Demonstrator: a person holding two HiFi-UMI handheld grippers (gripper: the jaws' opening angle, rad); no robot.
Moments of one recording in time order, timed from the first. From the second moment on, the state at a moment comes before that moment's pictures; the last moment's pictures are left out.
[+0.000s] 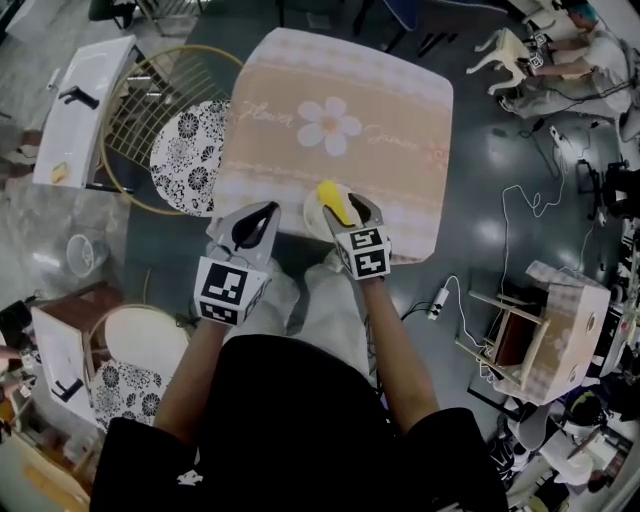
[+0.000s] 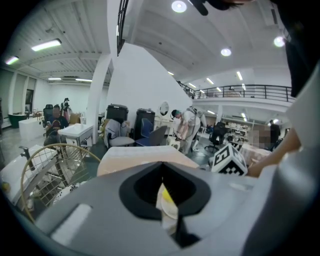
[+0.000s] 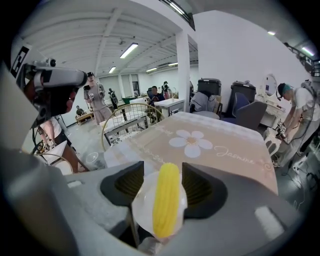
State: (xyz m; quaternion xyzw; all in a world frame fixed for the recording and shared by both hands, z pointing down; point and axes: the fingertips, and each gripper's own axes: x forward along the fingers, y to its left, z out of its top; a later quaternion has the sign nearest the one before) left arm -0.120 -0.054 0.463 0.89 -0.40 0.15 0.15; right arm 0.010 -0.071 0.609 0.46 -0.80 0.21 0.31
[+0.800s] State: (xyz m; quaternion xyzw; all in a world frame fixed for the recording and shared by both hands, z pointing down) left arm -0.111 -0.063 0.437 0.88 -0.44 0.13 0.12; right arm 0.032 -0.070 0.478 0.48 -0.85 0.12 0.19
